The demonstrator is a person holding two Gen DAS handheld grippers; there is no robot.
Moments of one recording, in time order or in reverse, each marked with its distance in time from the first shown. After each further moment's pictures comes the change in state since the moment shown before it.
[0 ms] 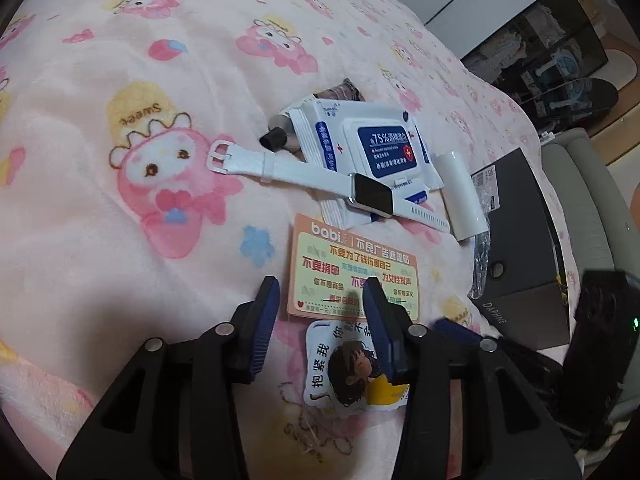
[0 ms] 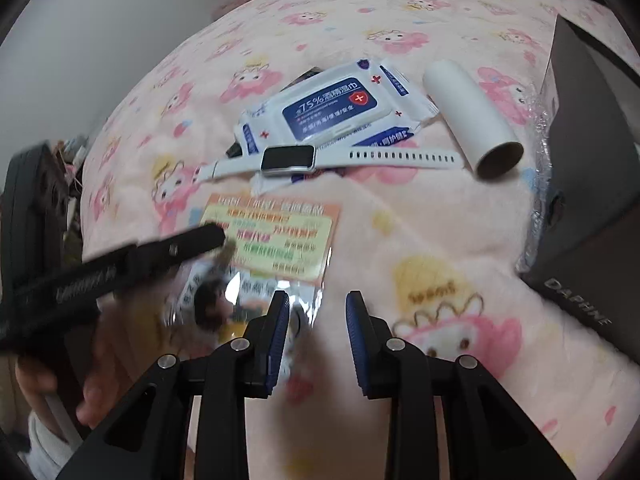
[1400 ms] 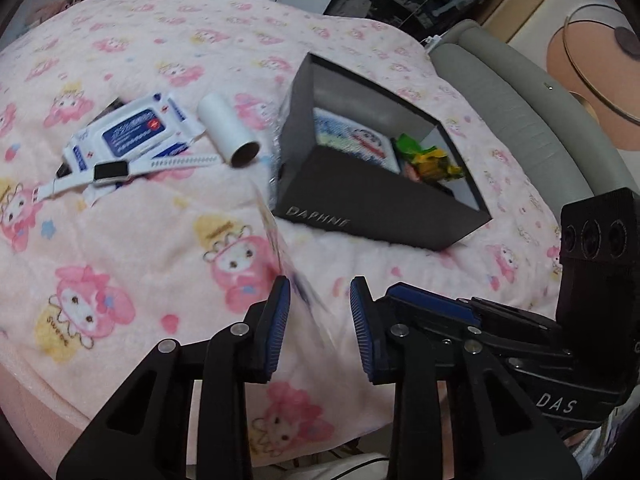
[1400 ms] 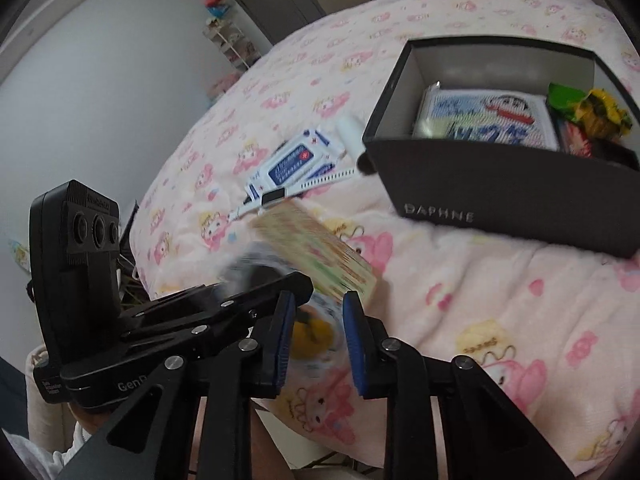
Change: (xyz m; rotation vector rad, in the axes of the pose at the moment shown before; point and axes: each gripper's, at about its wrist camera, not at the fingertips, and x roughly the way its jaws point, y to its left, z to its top) left arm -0.048 -0.199 -0.094 0.429 0.053 -0.172; right arm -0.169 -0.063 -0.099 0.192 -0.253 0.117
